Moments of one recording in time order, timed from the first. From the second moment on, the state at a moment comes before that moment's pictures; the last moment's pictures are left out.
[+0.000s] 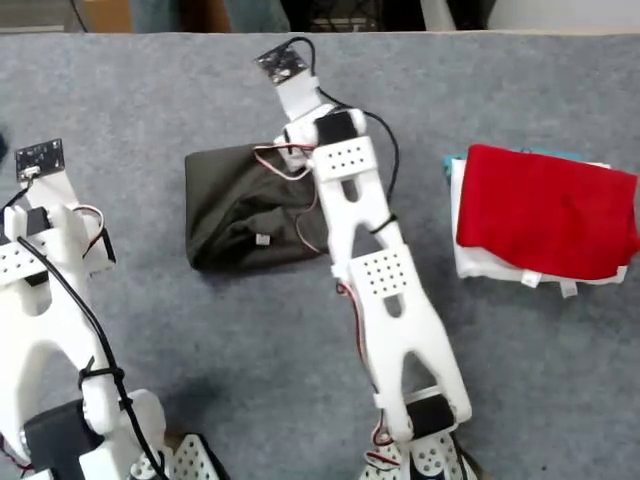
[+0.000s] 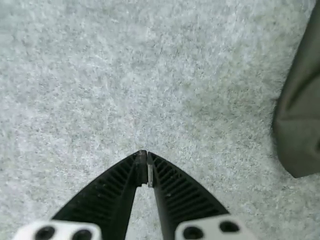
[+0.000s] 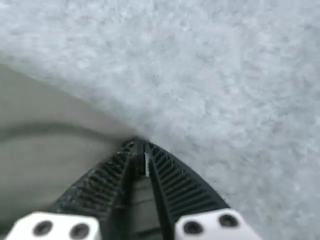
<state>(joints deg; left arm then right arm) -27.6 -21.8 35.6 68.4 -3.2 -17.0 80.0 -93.4 81.2 16.0</state>
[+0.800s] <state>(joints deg) -10.5 14.4 18.6 38.0 18.2 -21.1 68.1 -88.5 100.7 16.5</state>
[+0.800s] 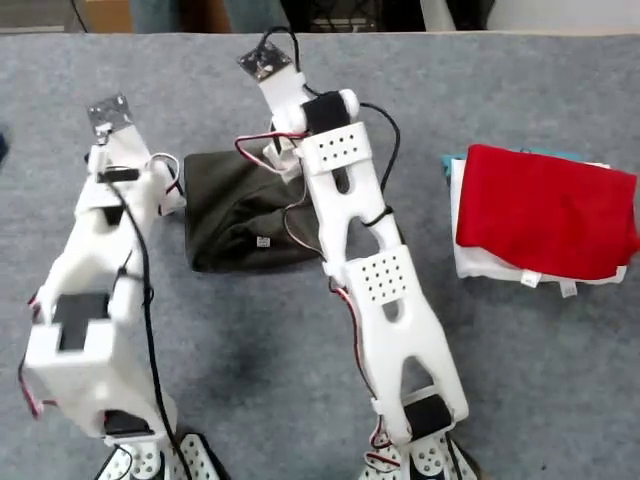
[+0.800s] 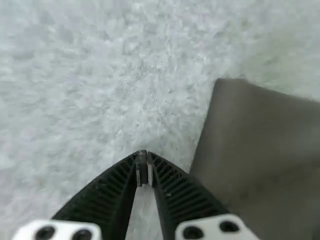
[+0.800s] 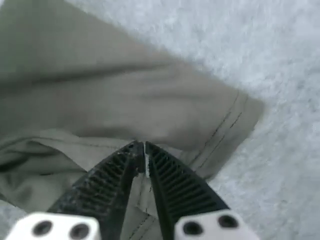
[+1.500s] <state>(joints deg) -10.5 20.6 11.6 40.8 18.4 -17.2 33.7 -28.6 100.9 17.6</state>
